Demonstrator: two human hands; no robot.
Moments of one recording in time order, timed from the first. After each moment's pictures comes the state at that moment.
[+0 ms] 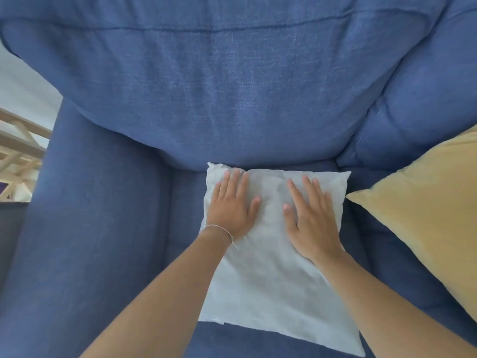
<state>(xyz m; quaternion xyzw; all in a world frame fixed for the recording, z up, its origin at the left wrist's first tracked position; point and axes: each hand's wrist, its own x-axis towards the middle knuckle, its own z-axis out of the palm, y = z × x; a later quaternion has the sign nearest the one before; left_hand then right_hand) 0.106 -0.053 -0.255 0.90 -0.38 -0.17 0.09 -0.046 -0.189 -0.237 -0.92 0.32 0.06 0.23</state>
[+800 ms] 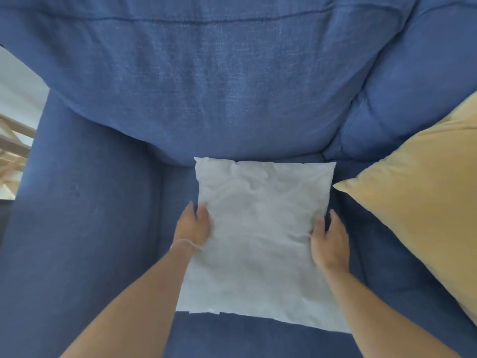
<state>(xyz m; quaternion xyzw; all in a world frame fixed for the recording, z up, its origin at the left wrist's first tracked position) 0.106 0.023 -0.265 0.90 0.00 -0.32 0.30 -0.115 -0.181 -0.263 -0.69 0.60 -0.03 0.40</state>
